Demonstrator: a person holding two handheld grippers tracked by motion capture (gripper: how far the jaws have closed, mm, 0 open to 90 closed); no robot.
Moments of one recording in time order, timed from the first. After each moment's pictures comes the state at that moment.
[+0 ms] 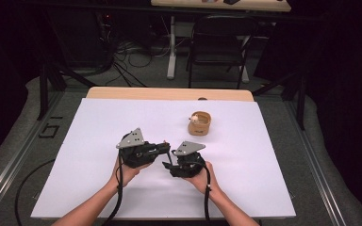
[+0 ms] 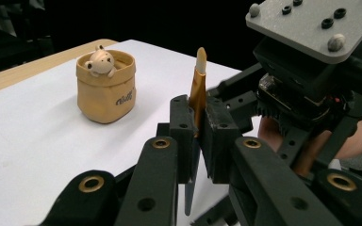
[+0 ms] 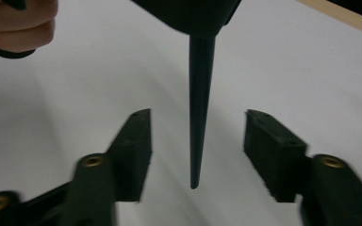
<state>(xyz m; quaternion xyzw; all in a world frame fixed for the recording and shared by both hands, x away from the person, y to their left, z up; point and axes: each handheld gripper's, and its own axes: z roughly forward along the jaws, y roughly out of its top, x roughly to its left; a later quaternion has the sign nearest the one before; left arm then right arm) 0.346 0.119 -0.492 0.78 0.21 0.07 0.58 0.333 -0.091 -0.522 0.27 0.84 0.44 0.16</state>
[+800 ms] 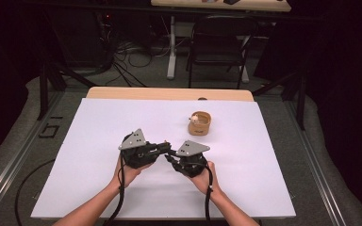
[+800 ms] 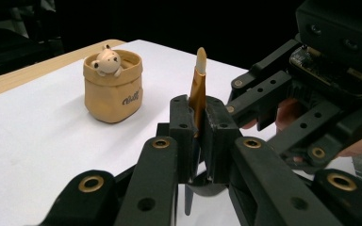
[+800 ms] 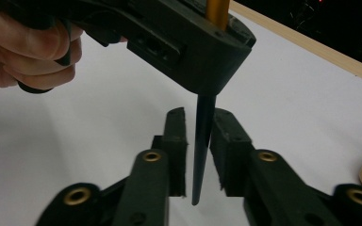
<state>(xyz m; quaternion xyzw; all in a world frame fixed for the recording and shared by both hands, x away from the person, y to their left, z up) 0.345 0.115 -0.496 0.78 0.22 0.09 0.58 0.326 -0.095 -0.509 0.25 0.82 0.48 0.19</state>
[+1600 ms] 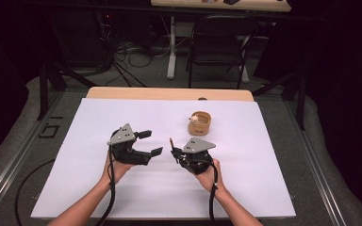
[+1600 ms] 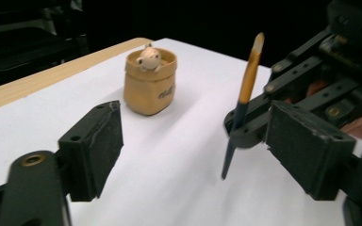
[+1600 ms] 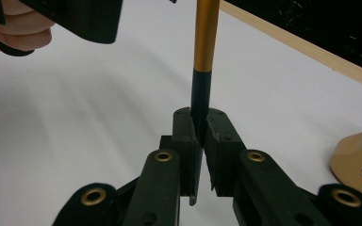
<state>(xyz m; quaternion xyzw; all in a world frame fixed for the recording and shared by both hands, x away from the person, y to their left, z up) 0.356 0.148 -0.490 0.78 0.24 0.12 0.56 0.332 -0.111 -0.506 0.27 0.82 0.47 0.20</state>
